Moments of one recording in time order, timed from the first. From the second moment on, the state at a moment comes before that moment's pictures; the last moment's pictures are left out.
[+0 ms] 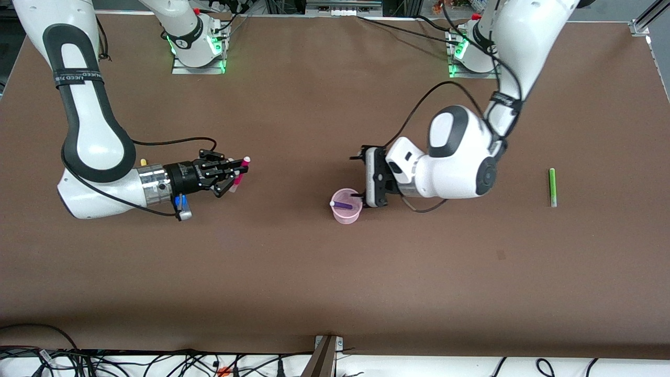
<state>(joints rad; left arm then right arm) -0.19 0.57 -0.30 -1.49 -0.65 1.98 1.18 0.05 0.54 0.10 -1.59 0.99 1.58 0.86</state>
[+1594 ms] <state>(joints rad) -0.04 0.34 -0.19 -1.25 0.26 1.40 0.28 0.47 0.80 0.10 -1.45 1.56 2.09 0.89</state>
